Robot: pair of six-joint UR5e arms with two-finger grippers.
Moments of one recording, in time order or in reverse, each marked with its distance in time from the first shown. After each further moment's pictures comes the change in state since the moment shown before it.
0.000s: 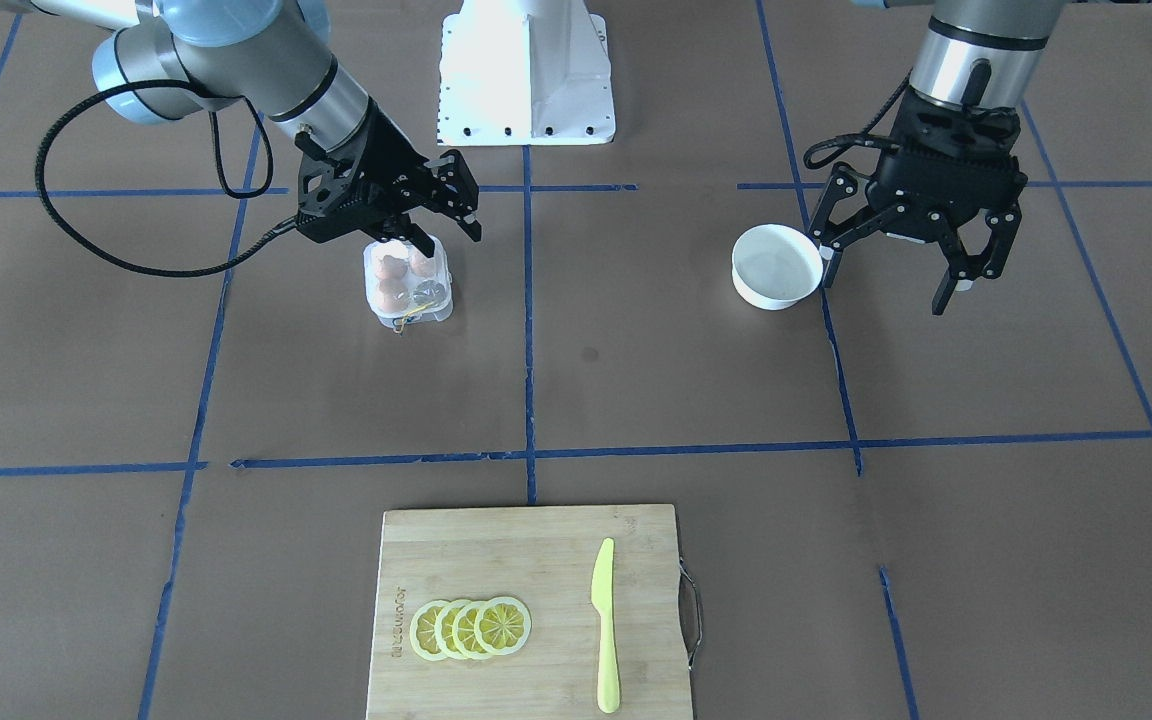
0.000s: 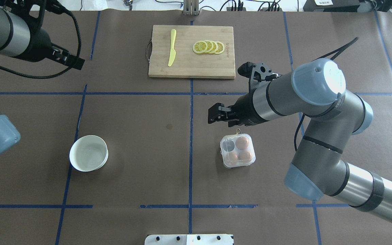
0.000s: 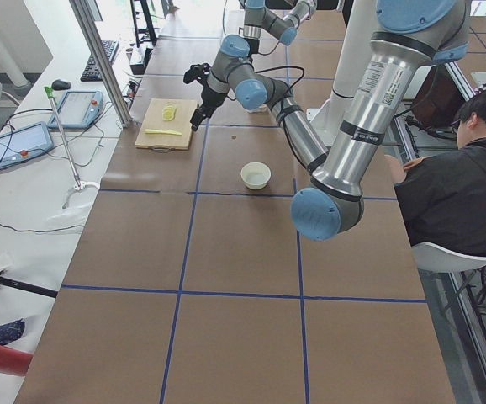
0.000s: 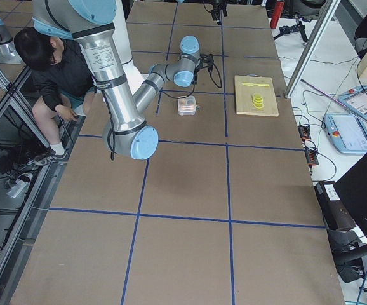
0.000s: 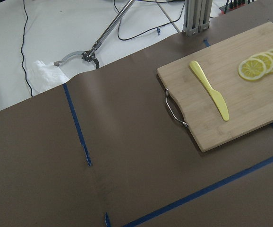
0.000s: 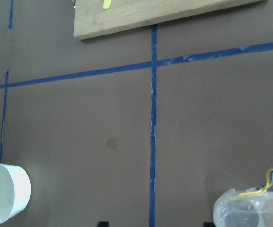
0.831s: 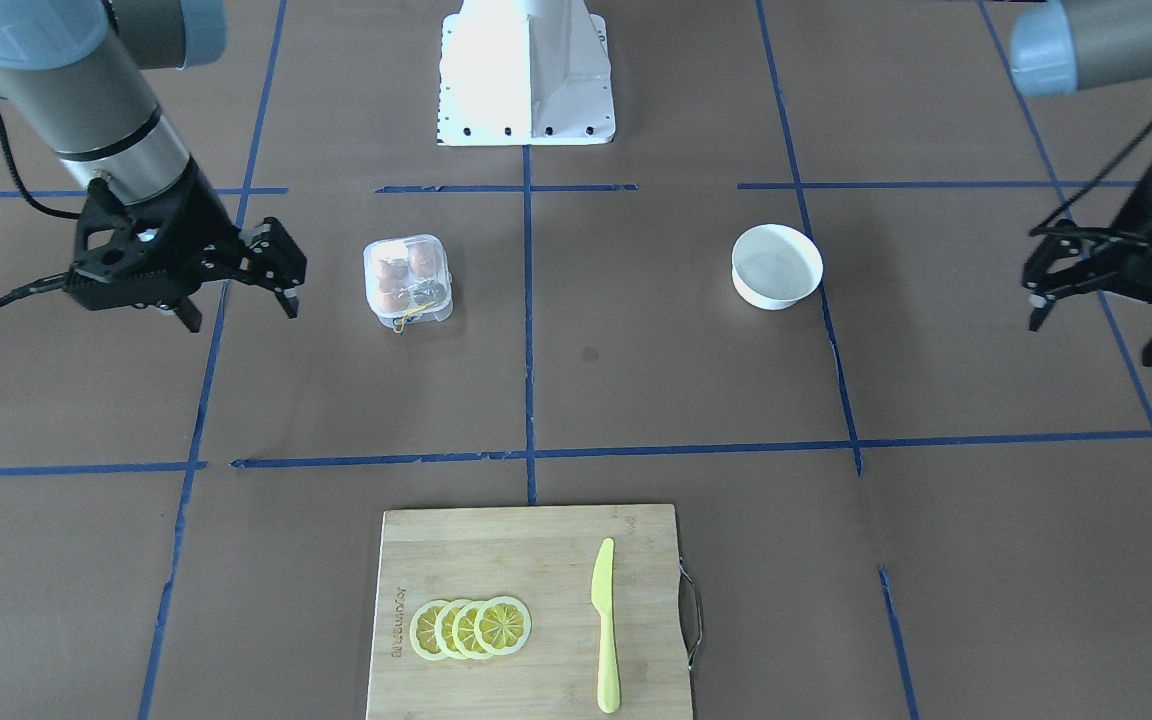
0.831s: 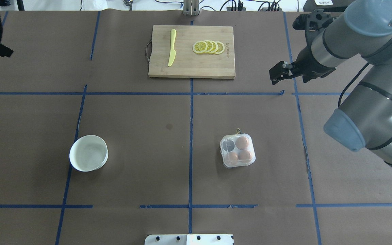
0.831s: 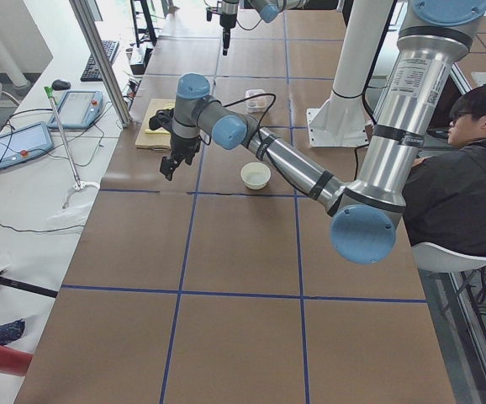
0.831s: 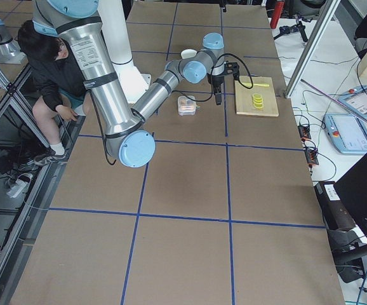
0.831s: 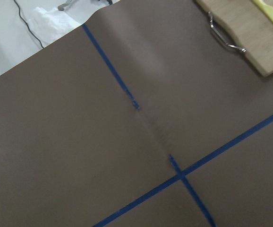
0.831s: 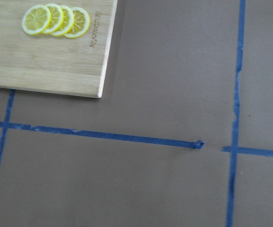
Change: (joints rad) left arm -0.351 0.121 0.222 -0.041 -0.259 0.448; right arm 0.296 -0.057 0.039 -0.458 0.042 -0.563
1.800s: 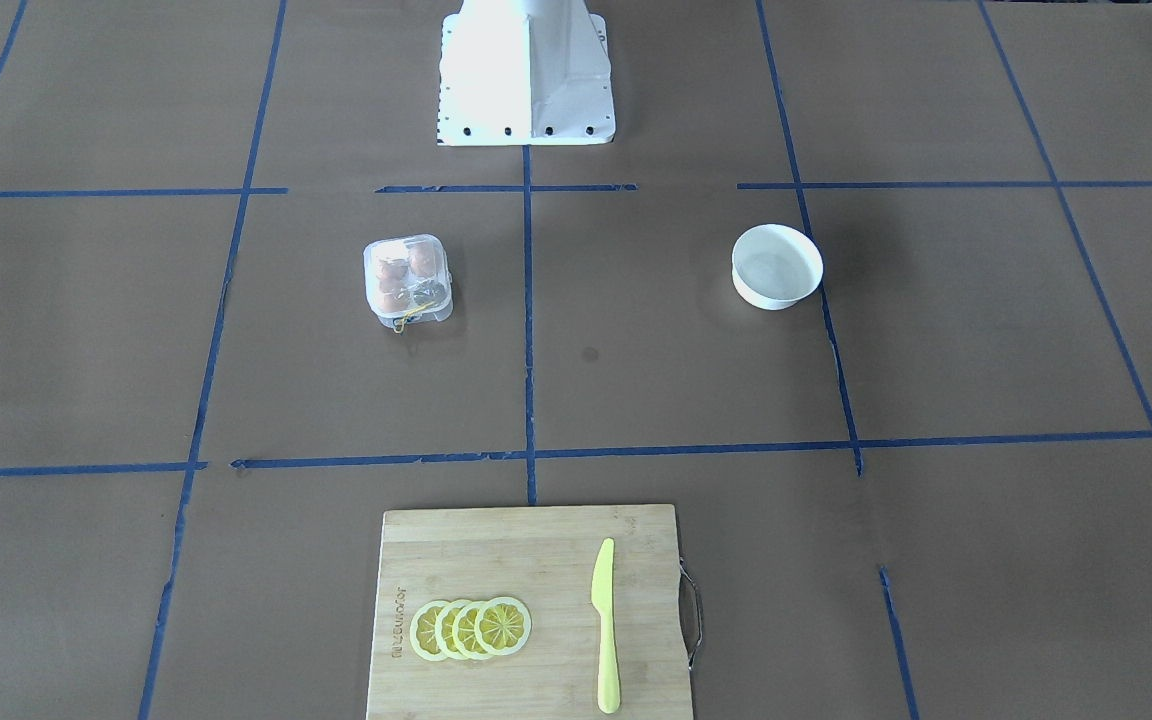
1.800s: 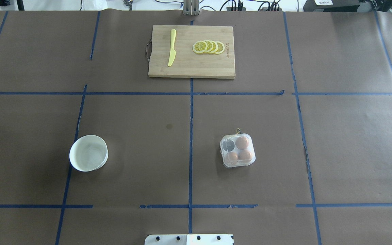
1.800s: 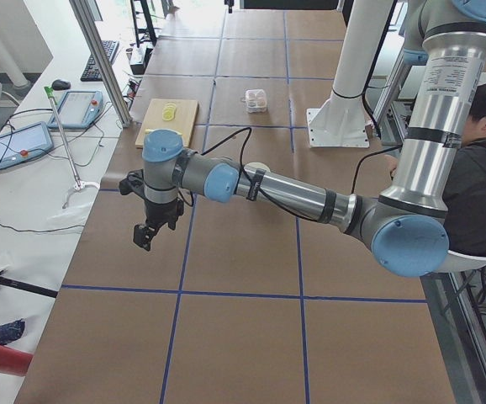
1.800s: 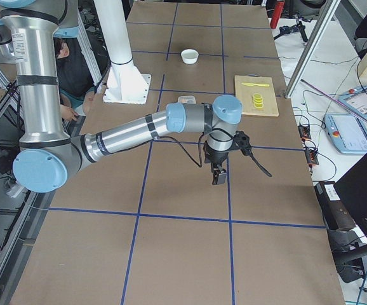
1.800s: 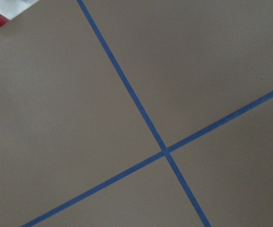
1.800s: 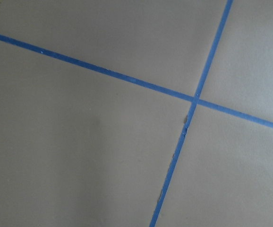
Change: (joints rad) left arm -0.312 0.171 0.289 -0.065 -0.166 0.435; right arm 0.593 -0.360 -0.066 -0.304 0.210 -1.056
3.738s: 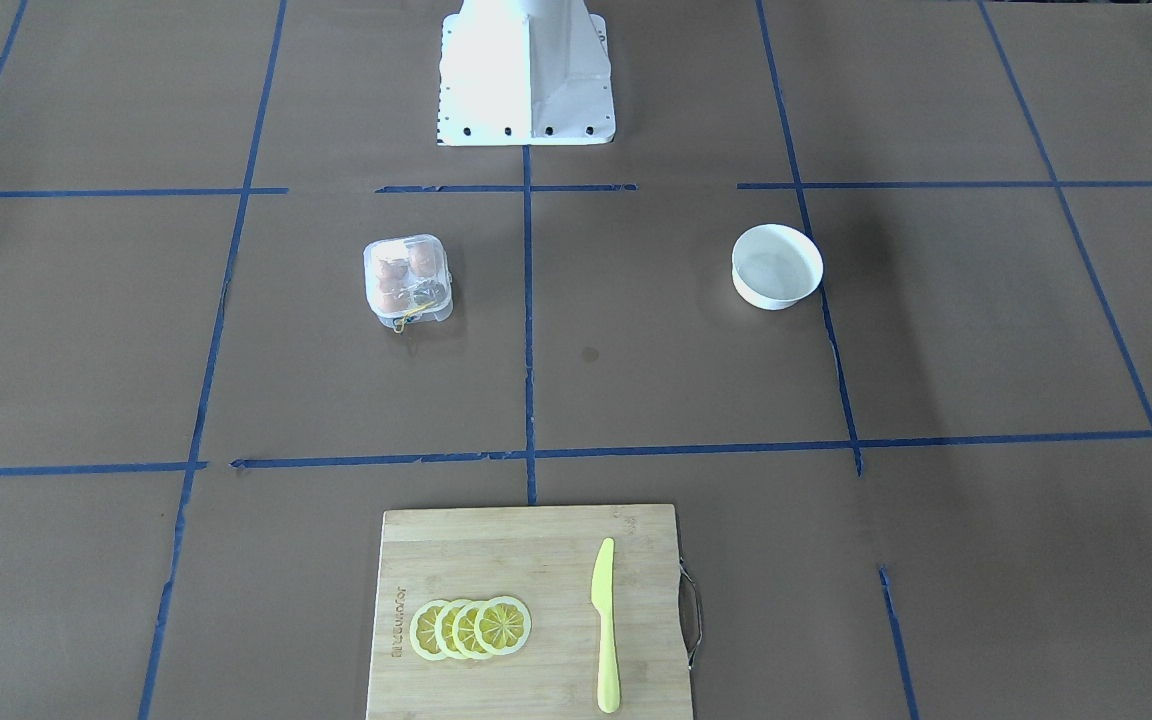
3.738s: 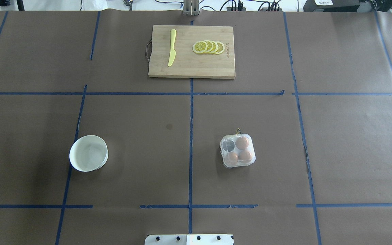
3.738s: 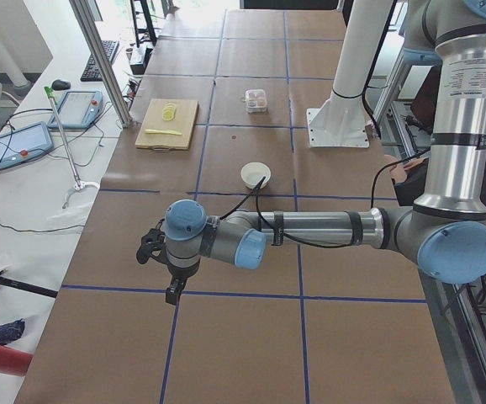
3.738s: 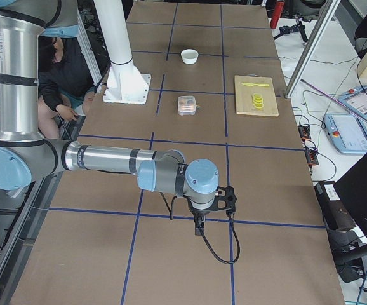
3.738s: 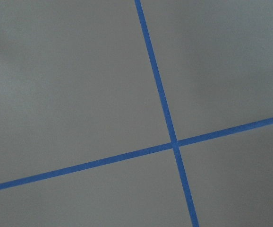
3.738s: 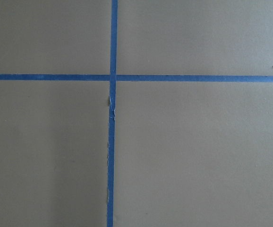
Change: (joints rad) left arm 0.003 0.046 0.056 -0.206 -0.024 -0.355; right arm 0.163 -0.117 -0.242 0.327 0.088 0.147
